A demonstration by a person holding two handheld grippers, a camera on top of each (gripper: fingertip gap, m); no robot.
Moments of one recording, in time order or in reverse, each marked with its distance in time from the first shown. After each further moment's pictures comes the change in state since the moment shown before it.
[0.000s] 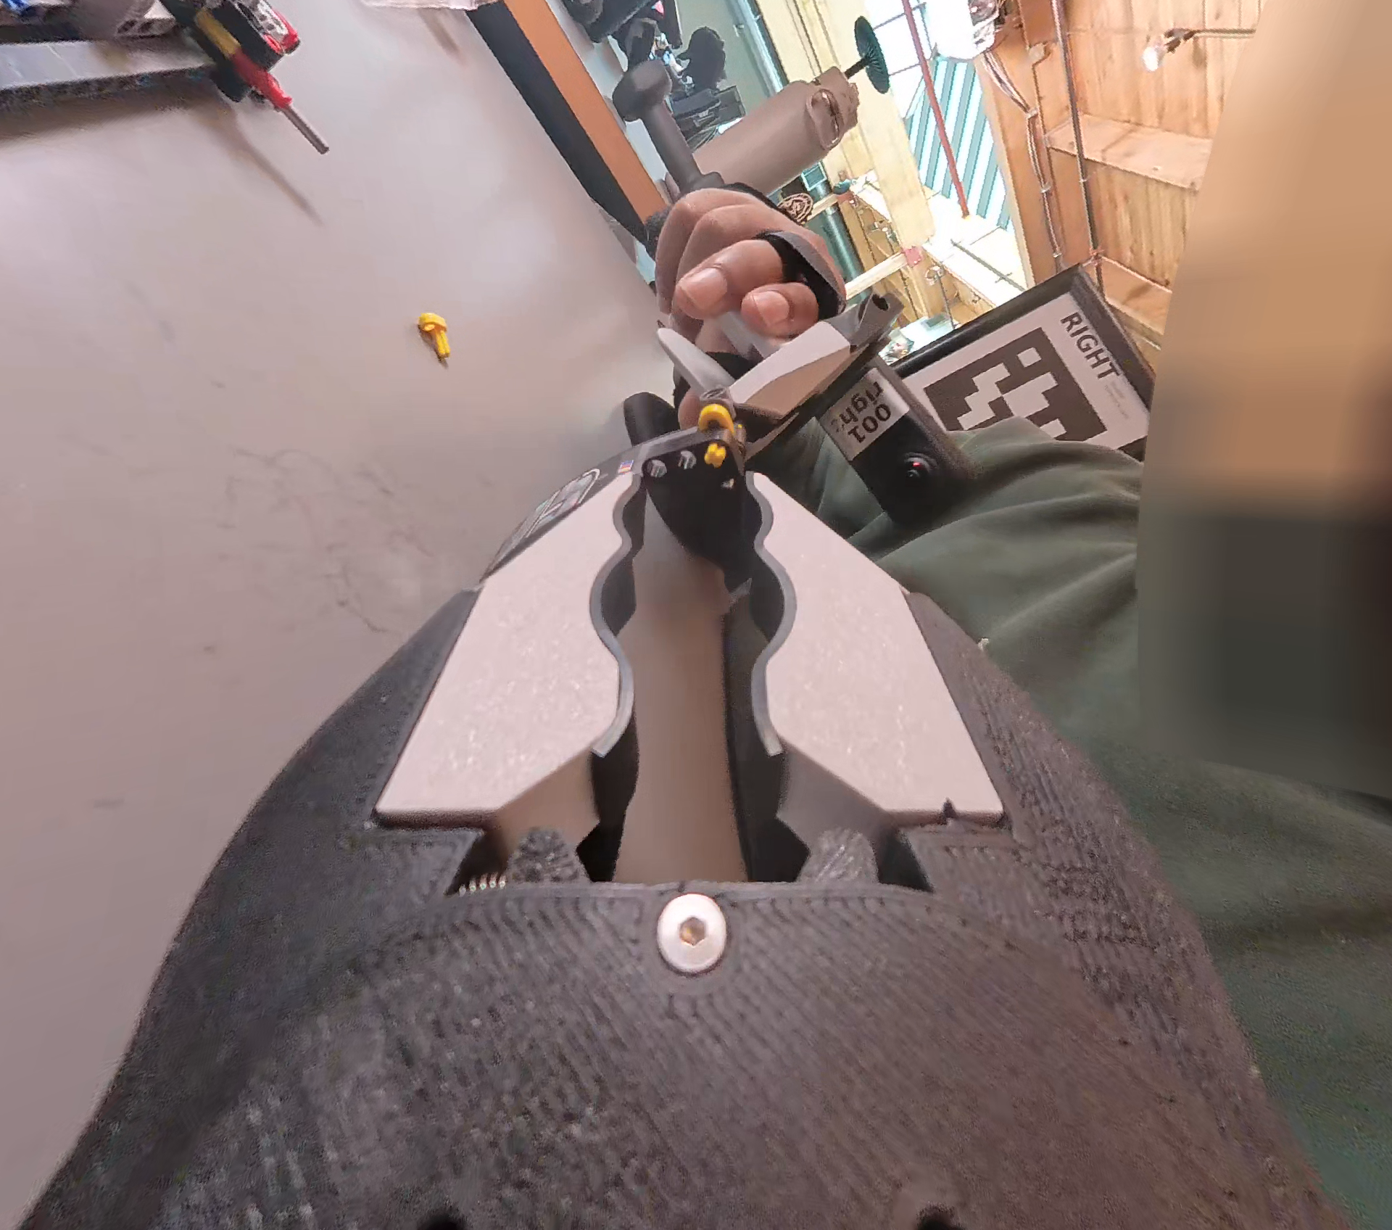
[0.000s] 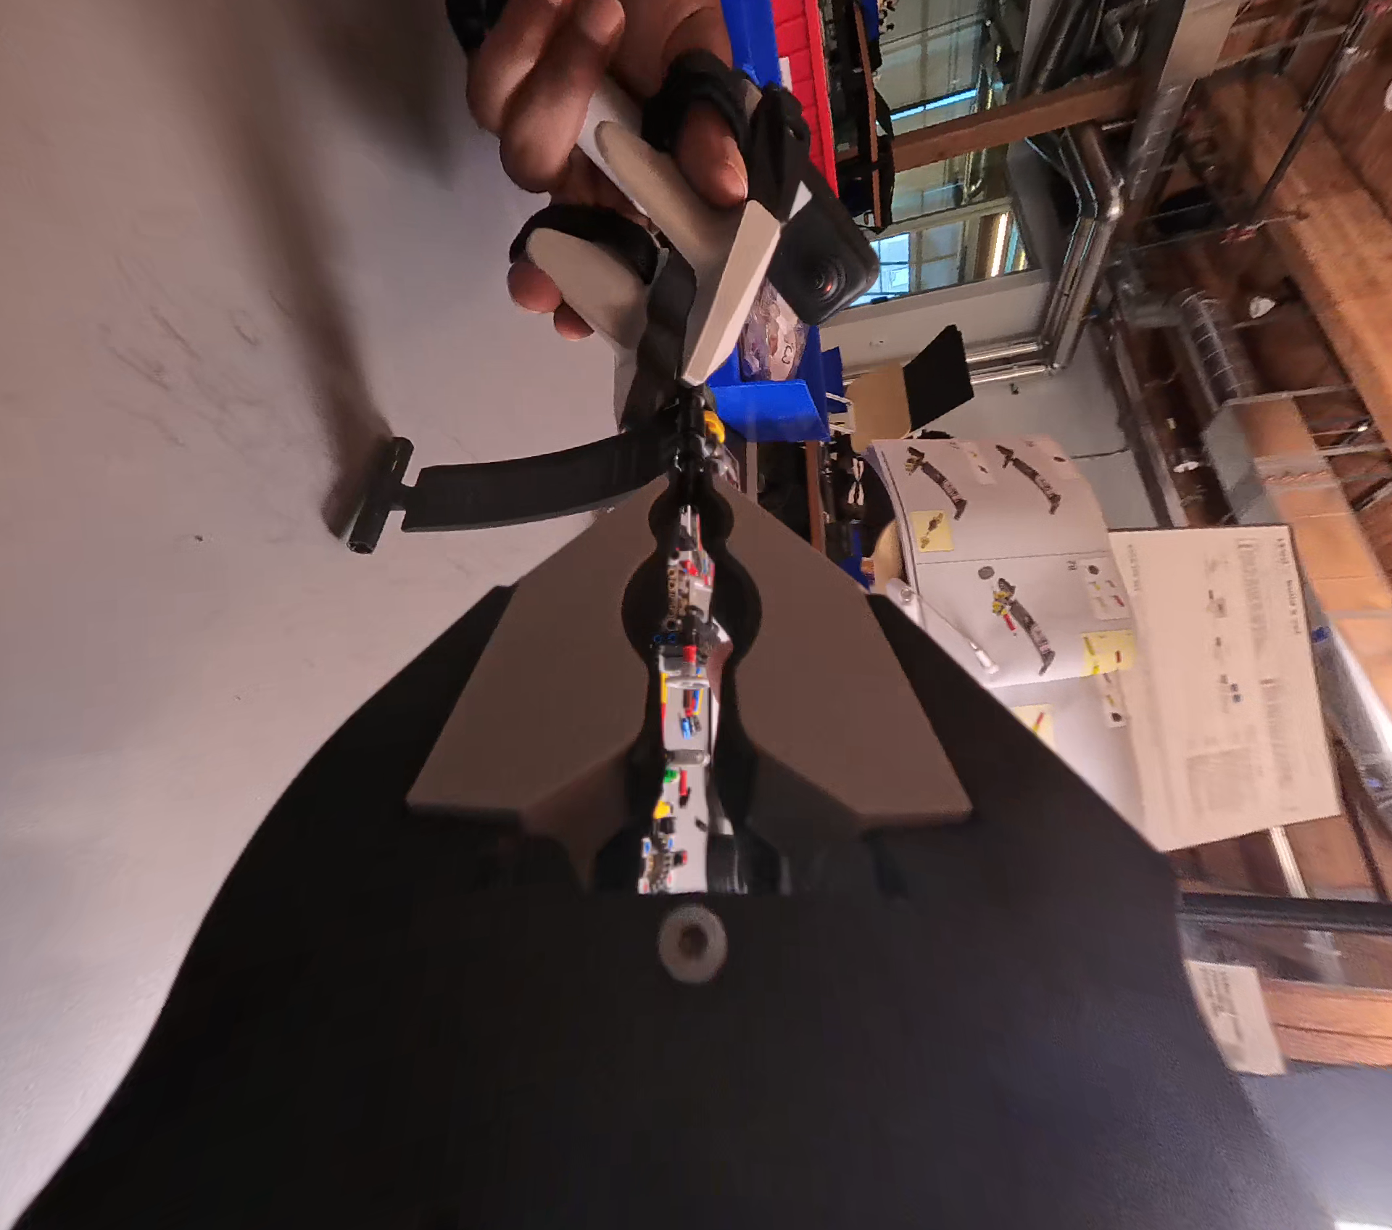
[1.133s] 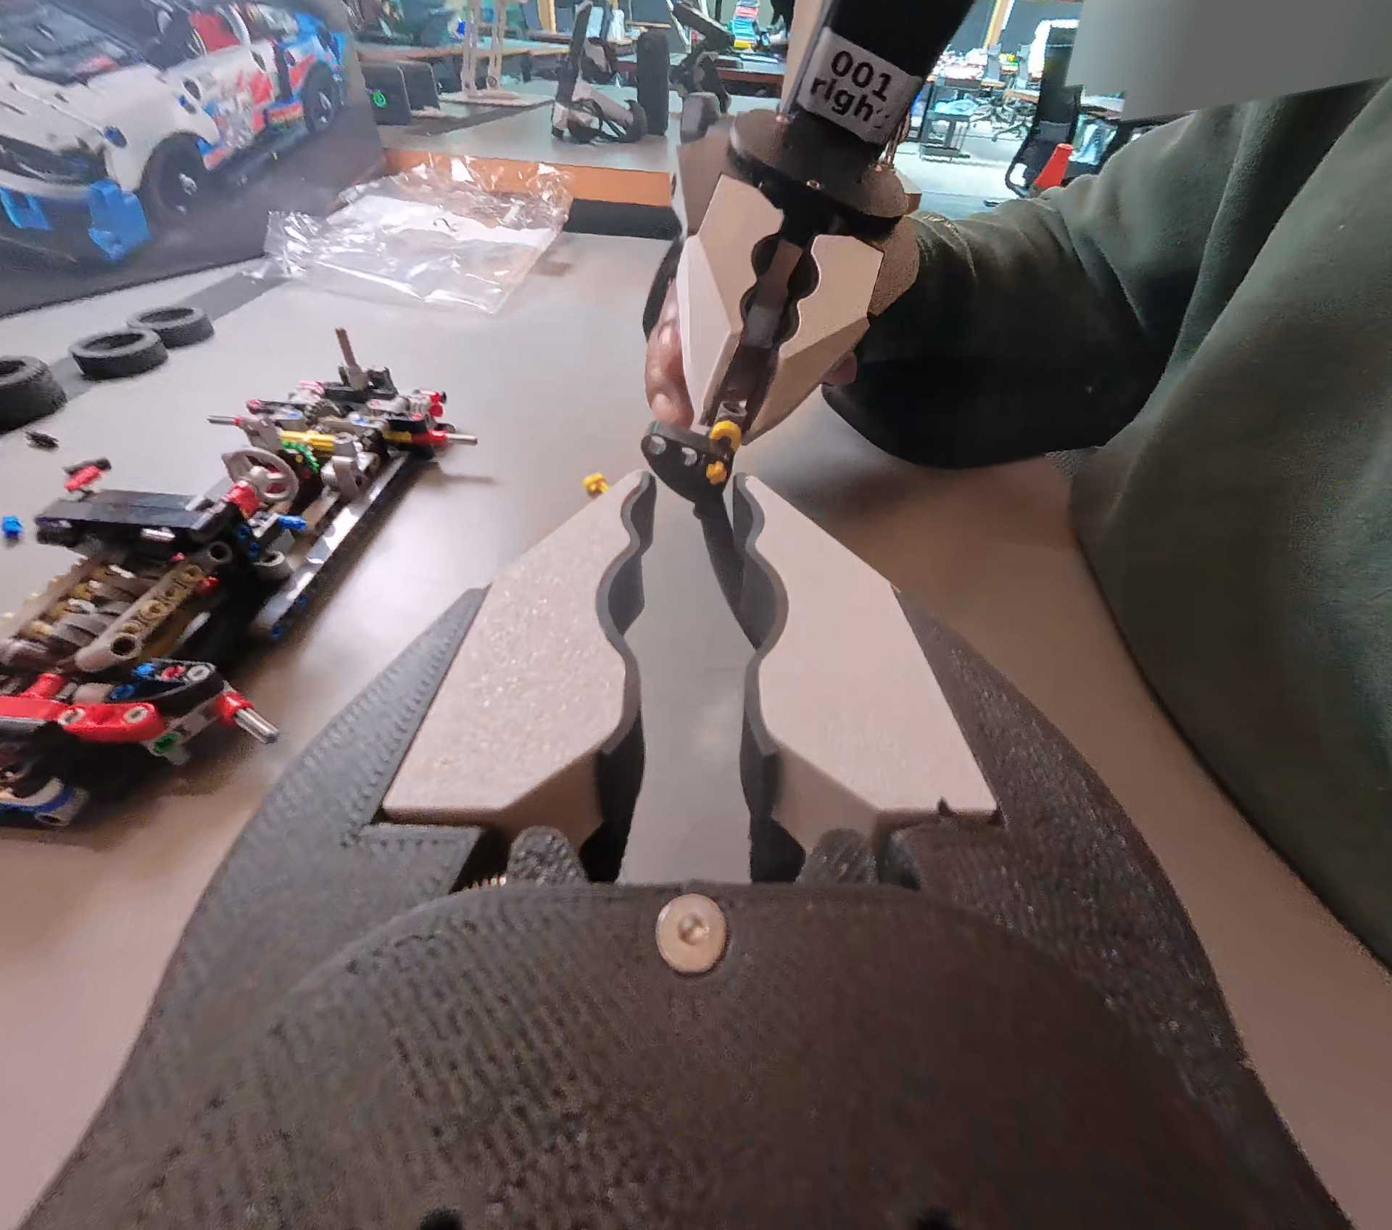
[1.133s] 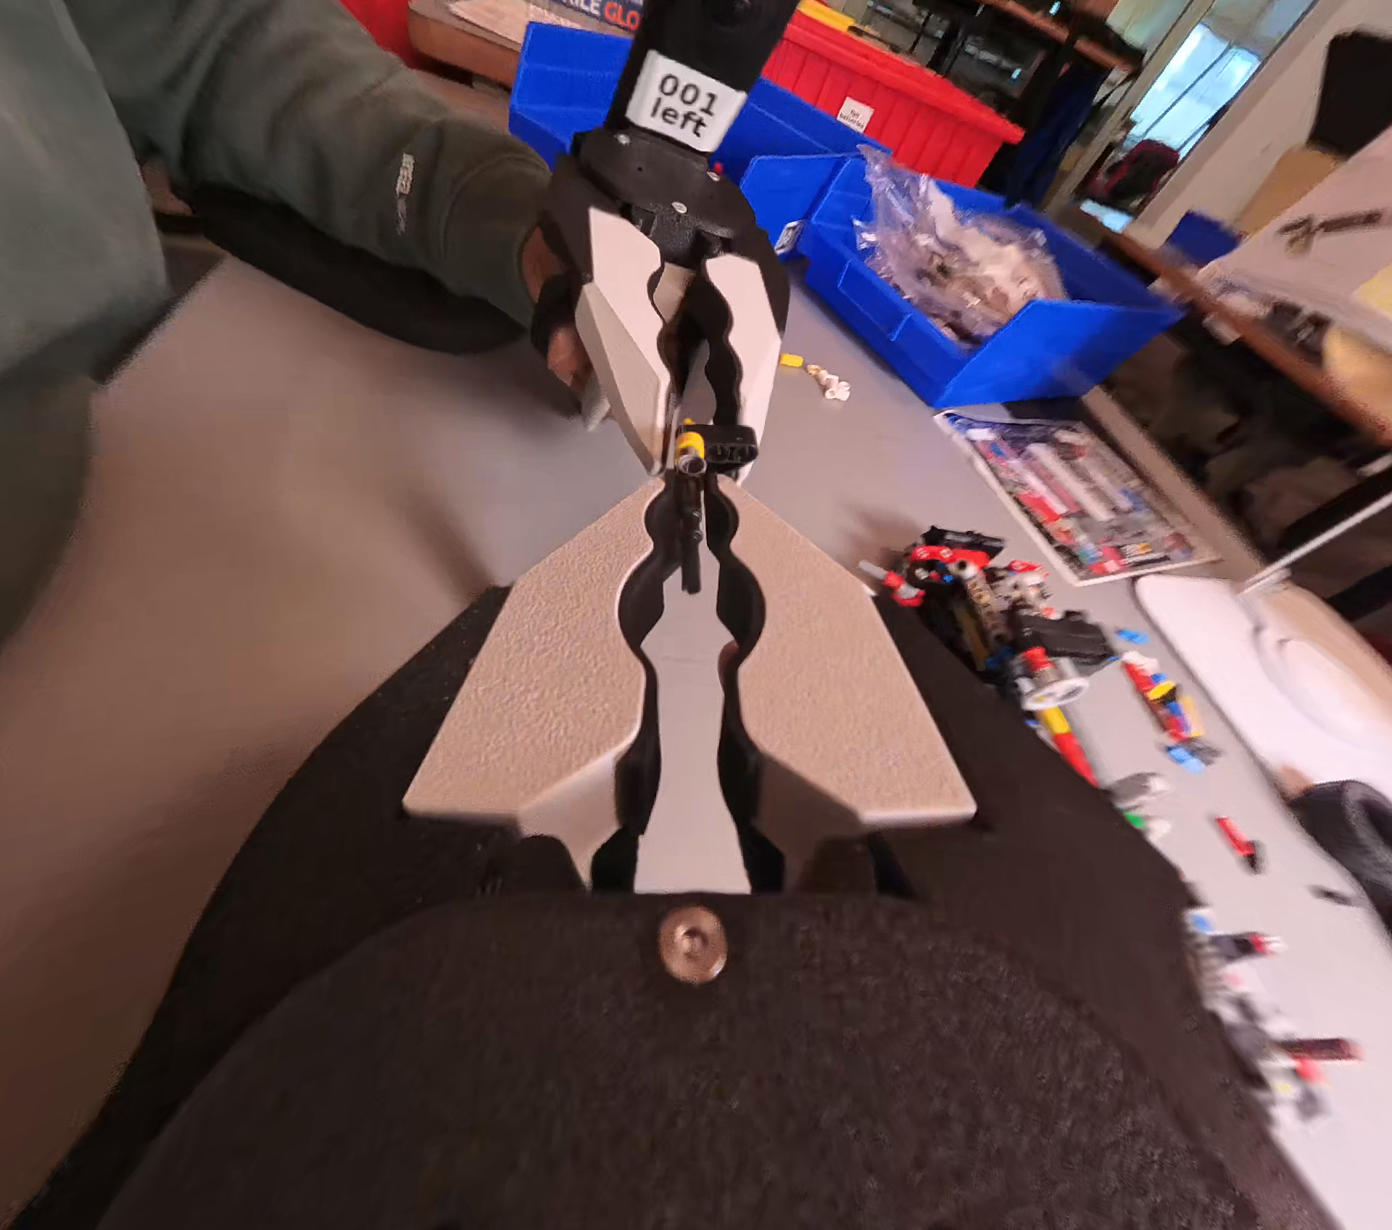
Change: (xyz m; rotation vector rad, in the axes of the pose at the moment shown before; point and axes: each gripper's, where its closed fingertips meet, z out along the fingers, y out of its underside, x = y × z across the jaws) left arm 0.000 0.002 0.006 -0.003 -0.244 0.918; right arm -0.001 -0.009 -0.001 0.215 -0.251 0.894
